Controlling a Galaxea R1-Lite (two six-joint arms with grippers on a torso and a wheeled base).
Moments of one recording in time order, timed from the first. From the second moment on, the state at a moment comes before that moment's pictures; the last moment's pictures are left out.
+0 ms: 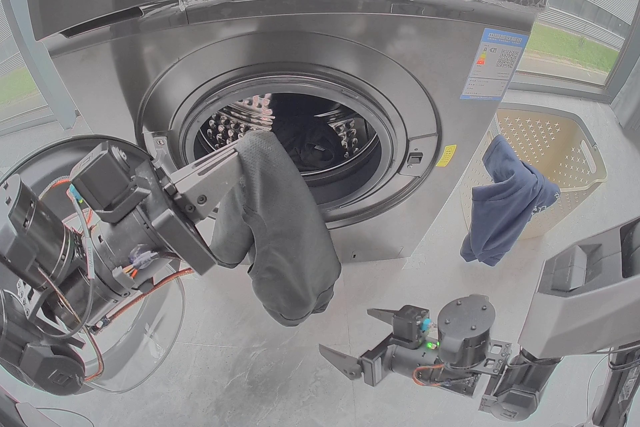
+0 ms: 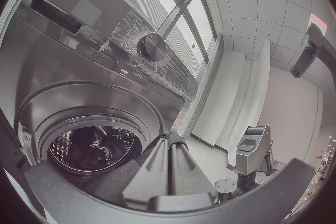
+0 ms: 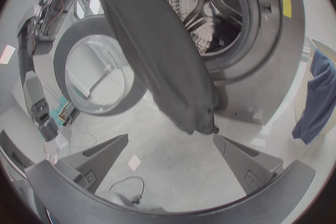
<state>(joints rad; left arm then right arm) -0.61 1.55 -0.41 -1.55 -0.28 -0.23 0.86 2.18 -0.37 -1.50 -0.03 0.15</state>
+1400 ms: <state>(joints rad) -0.61 1.53 -0.41 -1.55 -0.28 -0.23 0.72 2.34 -0.83 -1.50 0.00 0.10</state>
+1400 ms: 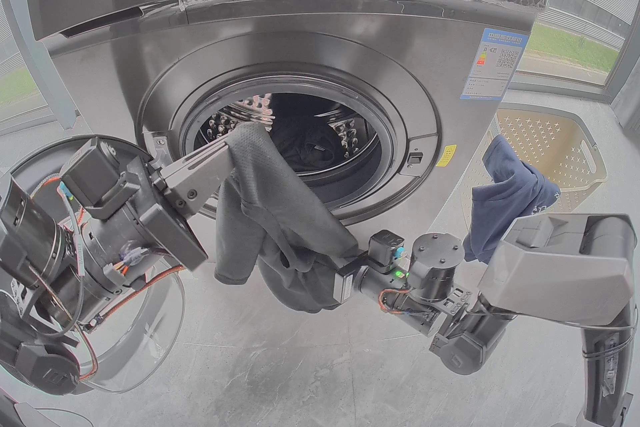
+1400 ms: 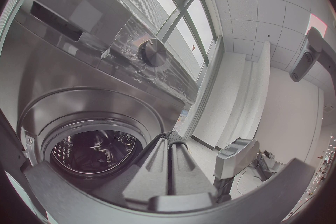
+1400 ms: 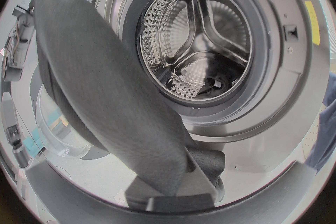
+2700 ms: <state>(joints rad) -0.53 1.83 -0.11 -1.55 -0.30 -0.04 0.72 1.94 -0.66 -1.50 -0.03 0.12</state>
